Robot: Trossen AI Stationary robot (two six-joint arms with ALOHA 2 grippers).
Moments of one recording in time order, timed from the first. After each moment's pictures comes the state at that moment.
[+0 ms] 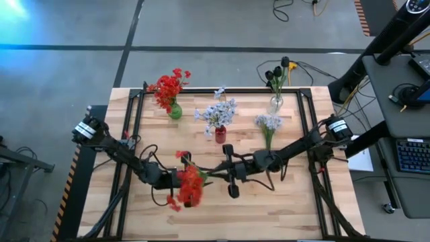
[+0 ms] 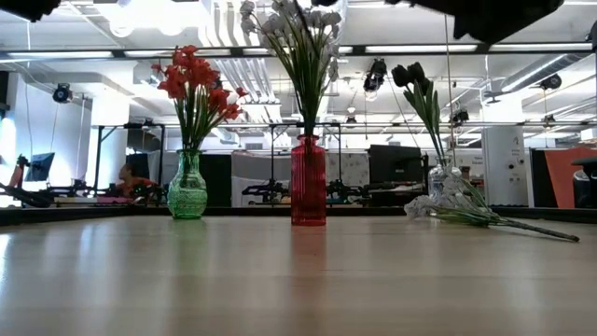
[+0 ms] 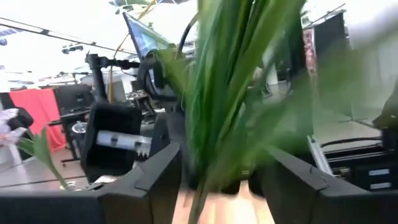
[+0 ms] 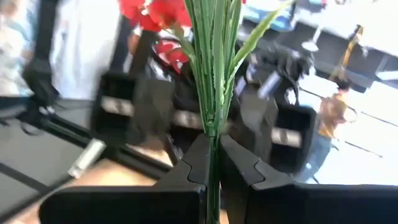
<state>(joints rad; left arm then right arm) -0.57 1.59 0.69 1.17 -0.62 0.31 0.31 1.79 0.92 1.09 0.07 -0.41</state>
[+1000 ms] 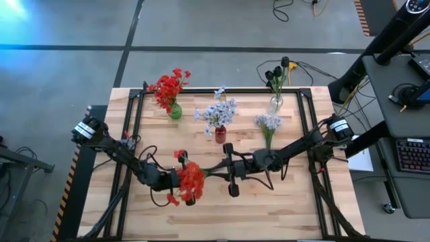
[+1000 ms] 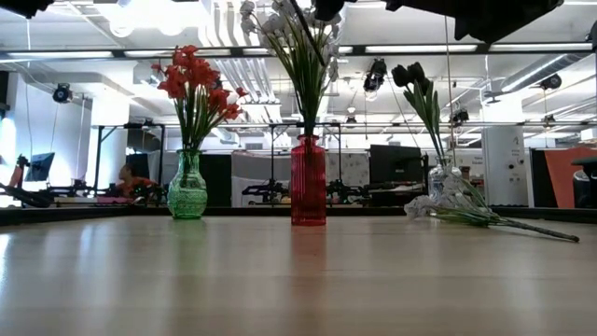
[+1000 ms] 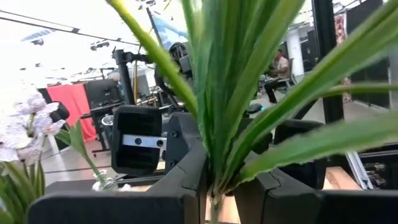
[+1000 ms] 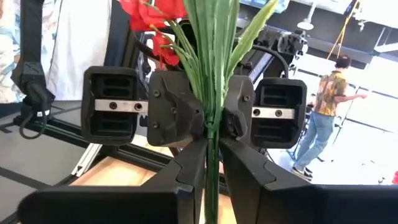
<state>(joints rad) -0.57 1.59 0.69 1.17 -0.75 0.36 0.30 1.79 0.91 1.05 0.10 -0.32</state>
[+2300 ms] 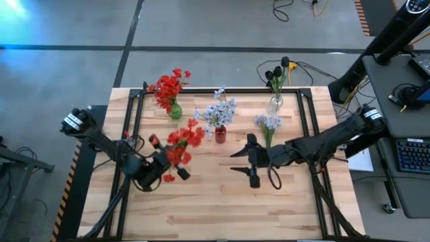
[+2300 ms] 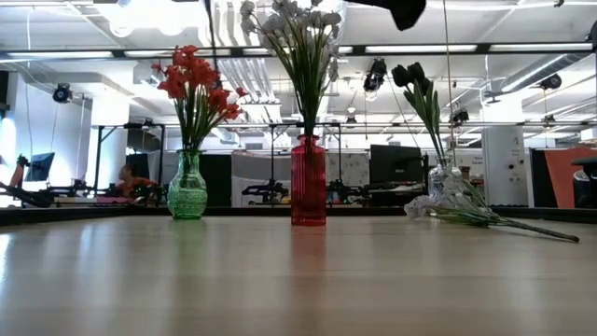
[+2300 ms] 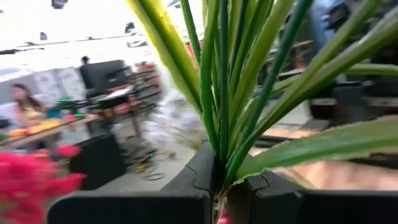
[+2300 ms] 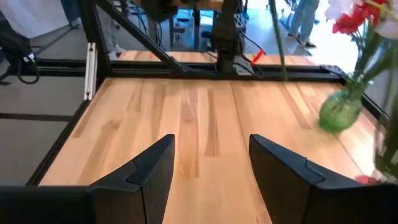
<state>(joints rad) -0.62 1.38 0.69 1.16 -1.36 0.63 0.35 1.33 0.91 0.10 0.32 0.09</state>
